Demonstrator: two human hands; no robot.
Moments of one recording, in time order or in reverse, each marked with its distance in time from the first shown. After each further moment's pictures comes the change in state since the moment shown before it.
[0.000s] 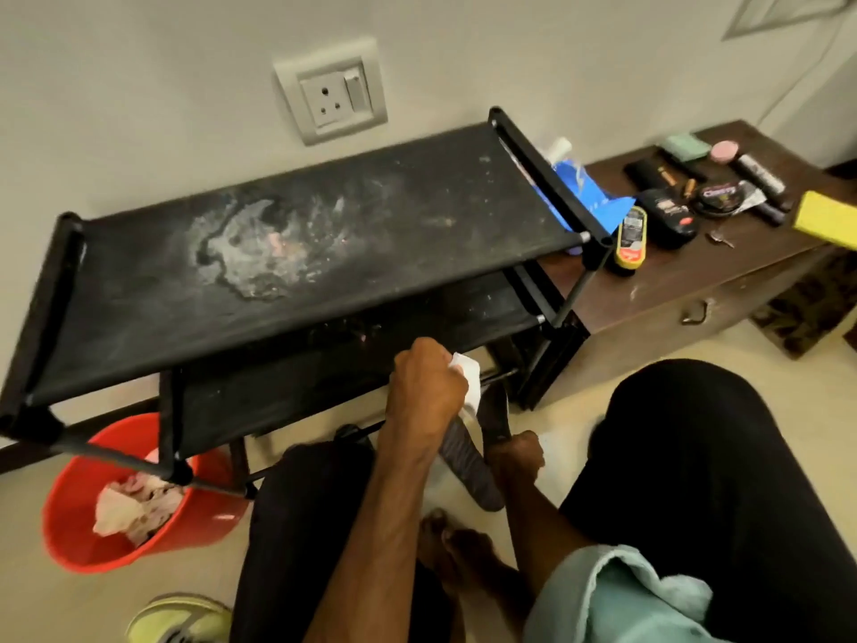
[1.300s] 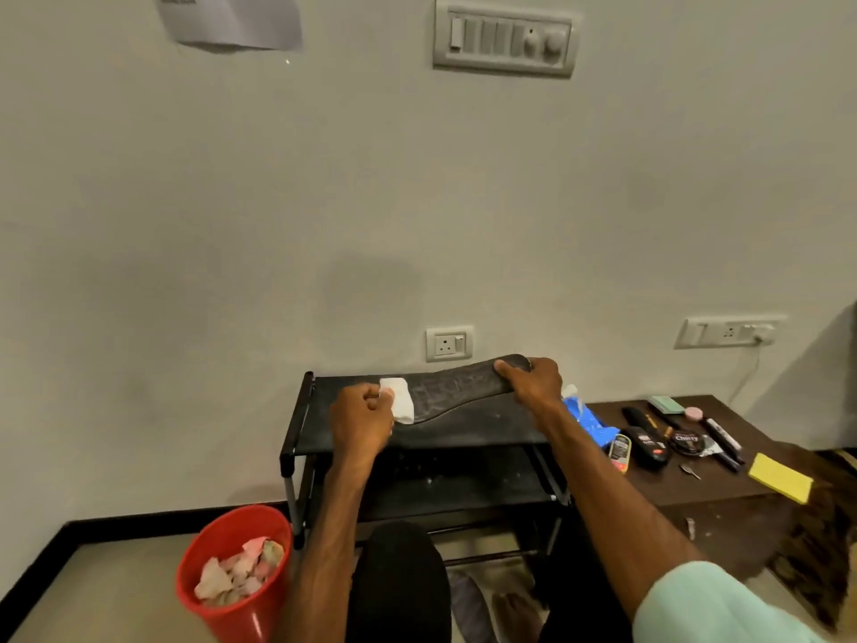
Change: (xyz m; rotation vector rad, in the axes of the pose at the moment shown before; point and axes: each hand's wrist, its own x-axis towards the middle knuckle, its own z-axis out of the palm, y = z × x) left_hand -0.166 0.009 -0.223 -0.492 0.696 0.253; right_hand -0.264 -0.233 -0.258 0.403 -0.008 -0.924
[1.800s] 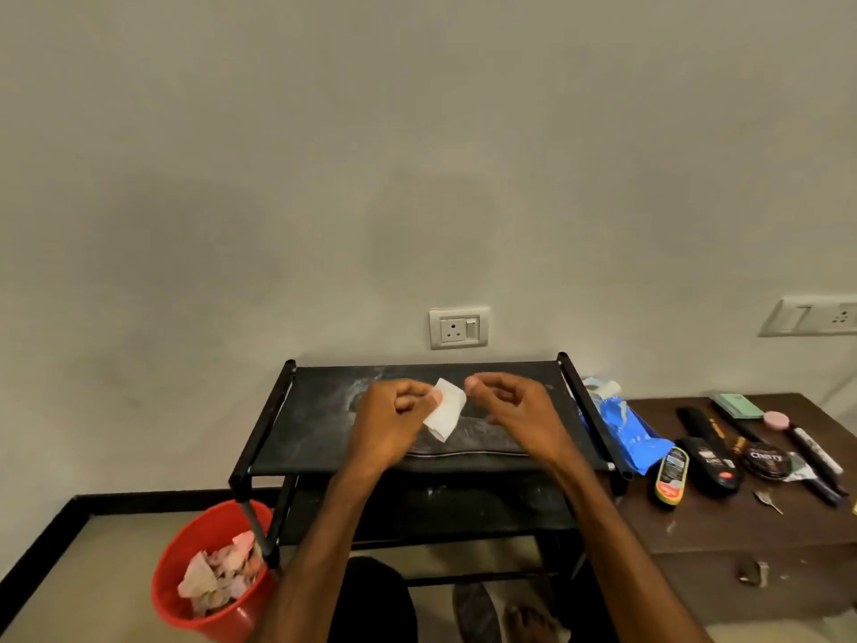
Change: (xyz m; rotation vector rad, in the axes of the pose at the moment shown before) left_hand 0.065 -0.020 0.099 -0.033 -0.282 0.009; right_hand 0.055 0.056 0.038 0.121 -0.543 -0.217
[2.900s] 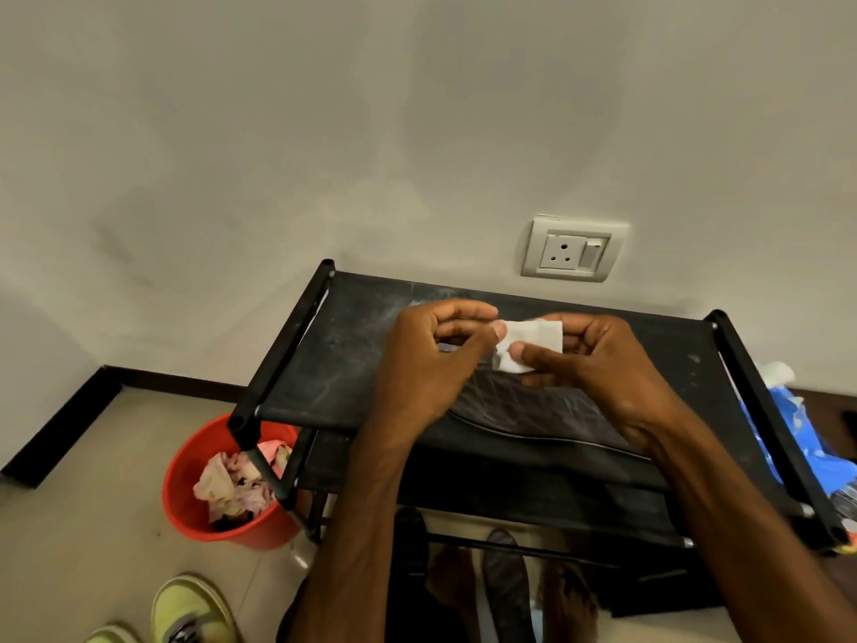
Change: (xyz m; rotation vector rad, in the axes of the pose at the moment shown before) left_hand 0.062 -0.074 -0.012 -0.161 0.099 0.068; right_hand 0.088 0.044 0.053 0.293 -0.313 0.108
